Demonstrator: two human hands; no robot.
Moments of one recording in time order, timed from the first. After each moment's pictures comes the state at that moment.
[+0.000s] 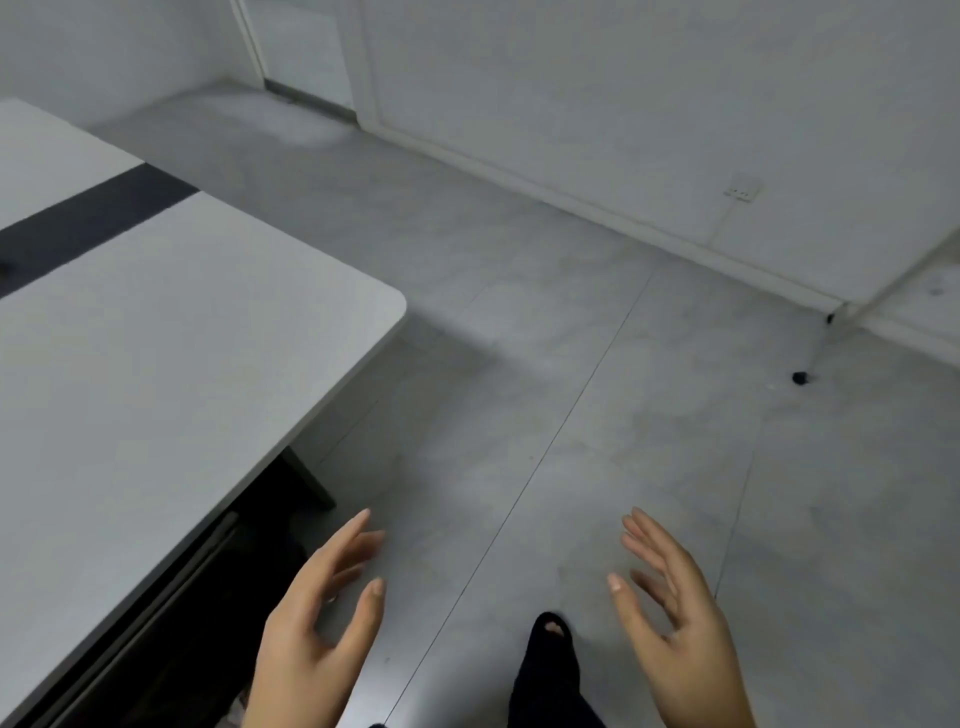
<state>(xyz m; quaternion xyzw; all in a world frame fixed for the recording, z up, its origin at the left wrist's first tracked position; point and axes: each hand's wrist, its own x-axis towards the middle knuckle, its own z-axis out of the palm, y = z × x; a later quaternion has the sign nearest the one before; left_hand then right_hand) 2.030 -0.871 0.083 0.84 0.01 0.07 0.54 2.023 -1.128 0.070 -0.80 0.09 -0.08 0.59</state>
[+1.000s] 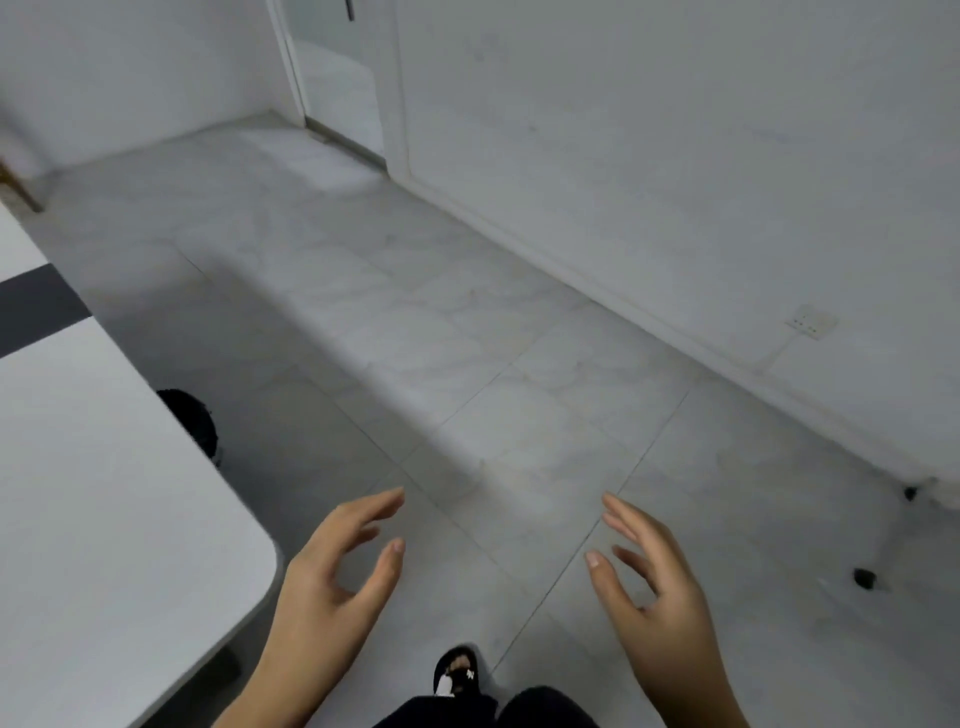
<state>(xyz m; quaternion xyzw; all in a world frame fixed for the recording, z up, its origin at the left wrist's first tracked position) 2.490 -1.009 0.097 0.84 0.03 0.10 0.53 2.510 -1.260 0.082 -0.82 -0.03 -0.05 0.57</state>
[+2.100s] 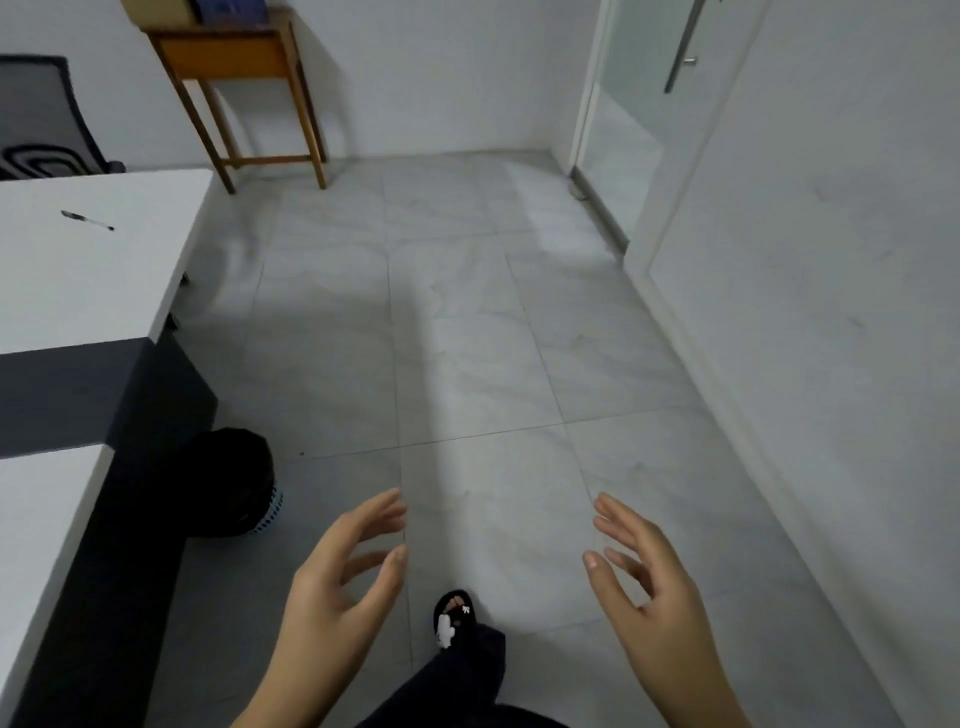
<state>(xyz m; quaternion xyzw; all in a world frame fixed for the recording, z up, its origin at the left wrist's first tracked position) 3.008 -0.881 0.077 0.76 0.30 0.27 0.51 3.177 -1.062 0.065 -0.76 -0.29 0.16 0.56</state>
